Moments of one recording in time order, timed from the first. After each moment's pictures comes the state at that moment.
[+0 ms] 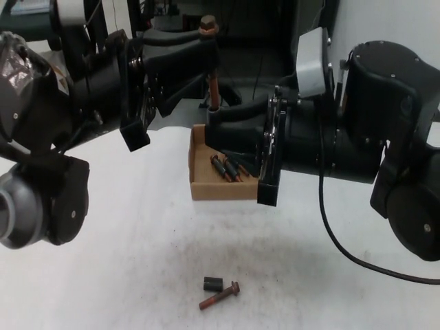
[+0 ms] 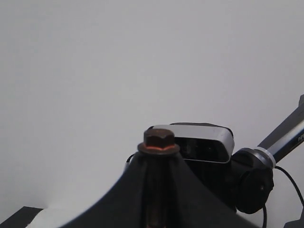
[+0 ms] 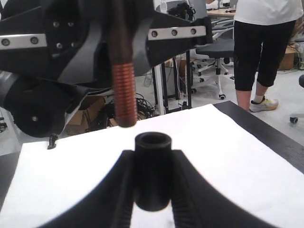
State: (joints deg) left arm -19.5 86.4 -40.1 -81.3 60.3 -41.1; right arm 32.5 79.4 -43.3 -26.9 -40.5 3.0
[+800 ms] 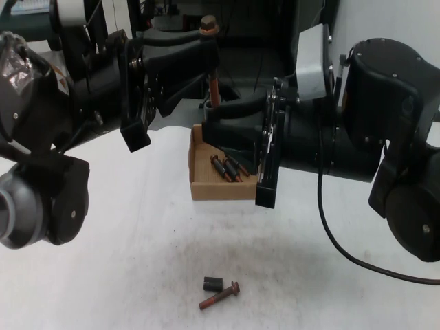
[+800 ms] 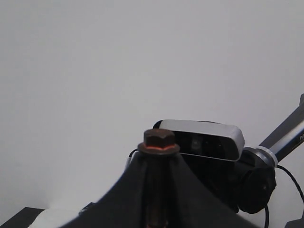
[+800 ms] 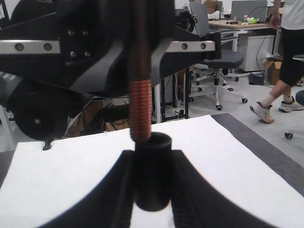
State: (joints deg) left arm -19.5 86.4 -40.1 -81.1 60.3 -40.6; right arm 32.7 79.4 -43.5 -28.8 -40.4 0.4
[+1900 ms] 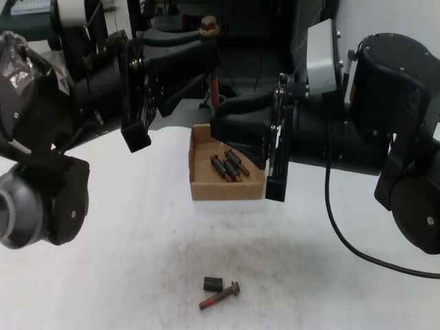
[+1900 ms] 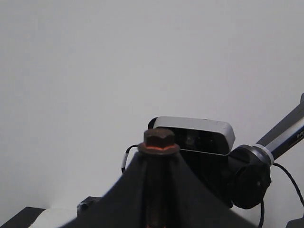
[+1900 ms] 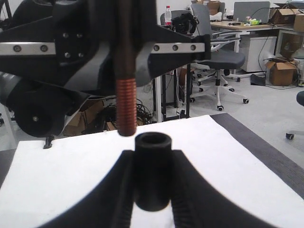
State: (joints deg) left arm -19.5 86.4 -40.1 -80.9 60.3 -40.3; right arm 30.7 79.4 -43.6 -28.7 -44.1 0.4
